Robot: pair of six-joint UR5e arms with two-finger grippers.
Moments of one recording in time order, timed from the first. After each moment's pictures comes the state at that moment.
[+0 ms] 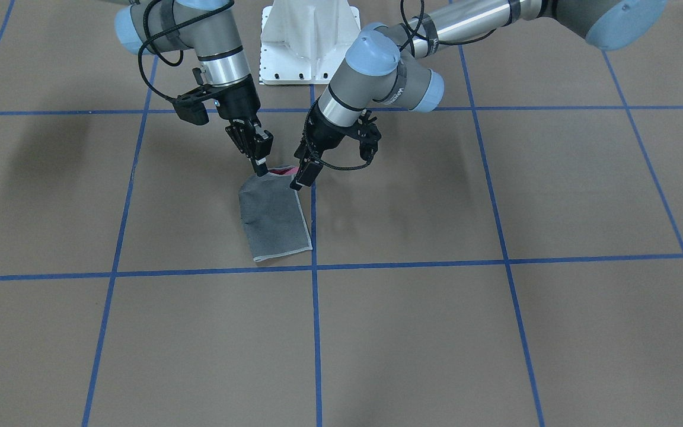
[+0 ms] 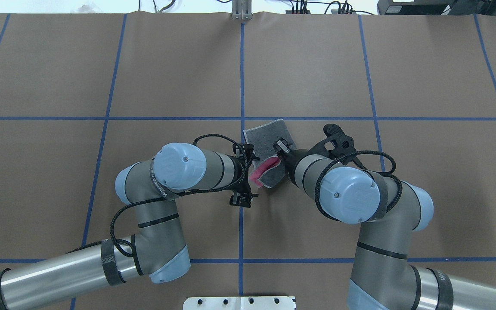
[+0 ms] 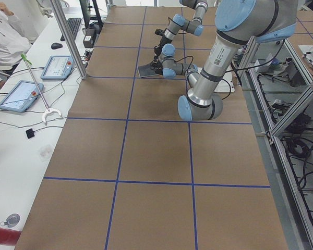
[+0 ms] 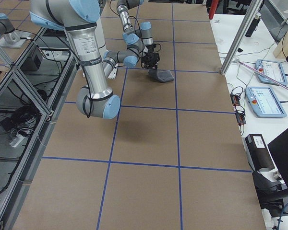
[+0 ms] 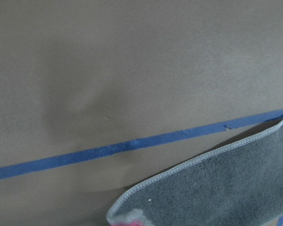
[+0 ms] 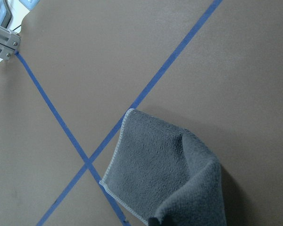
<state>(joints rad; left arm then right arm) -0.40 -2.28 -1.46 -2.27 -1.74 -2.86 0.36 -1.15 1.89 -1.23 1.33 2.15</state>
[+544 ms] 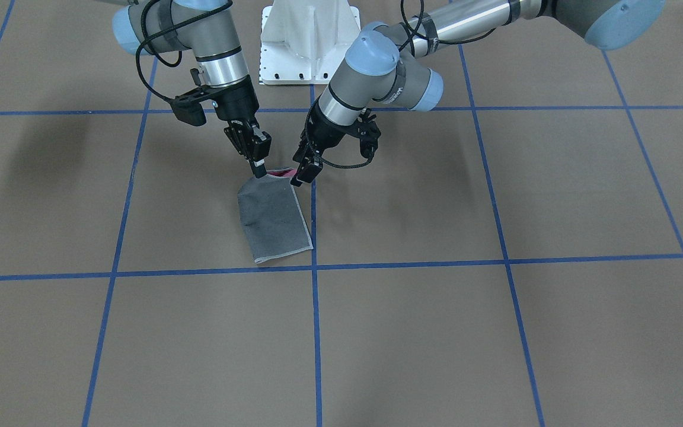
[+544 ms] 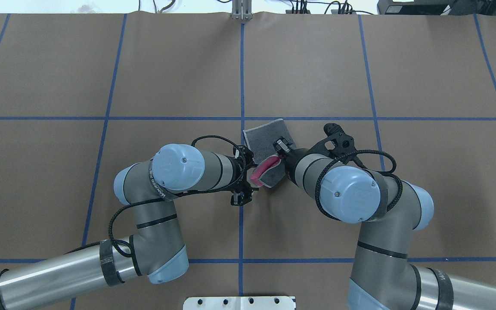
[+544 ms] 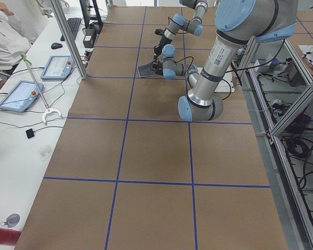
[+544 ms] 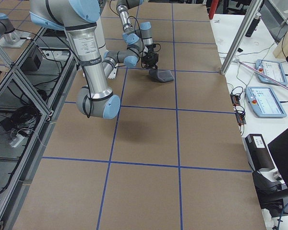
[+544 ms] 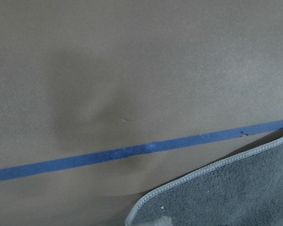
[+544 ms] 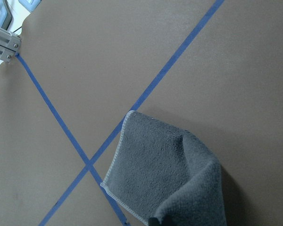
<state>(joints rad) -0.40 -2.27 -1.46 -2.27 -1.74 -2.87 0.37 -1.15 1.89 -1.23 1.33 2.15</state>
